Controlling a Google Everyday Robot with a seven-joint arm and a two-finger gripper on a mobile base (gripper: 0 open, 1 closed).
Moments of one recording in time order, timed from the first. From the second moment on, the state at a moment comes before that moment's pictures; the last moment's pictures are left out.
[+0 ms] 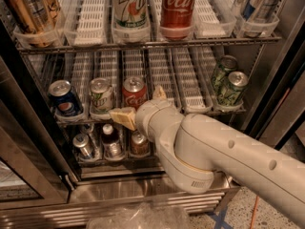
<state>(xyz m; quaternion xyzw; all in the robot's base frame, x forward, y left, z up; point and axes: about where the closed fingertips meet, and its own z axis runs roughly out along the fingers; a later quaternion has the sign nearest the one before) 0.543 0.033 0.842 -0.25 0.77 0.09 0.58</state>
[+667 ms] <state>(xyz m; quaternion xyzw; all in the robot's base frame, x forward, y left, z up) 0.575 0.043 0.833 -0.24 0.78 0.09 0.58</state>
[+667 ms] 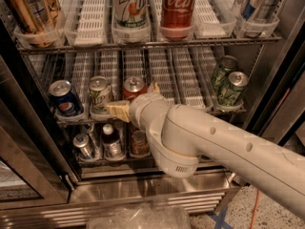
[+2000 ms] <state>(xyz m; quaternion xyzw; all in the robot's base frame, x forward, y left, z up) 0.565 0.052 0.841 -0.25 0.78 0.08 0.56</state>
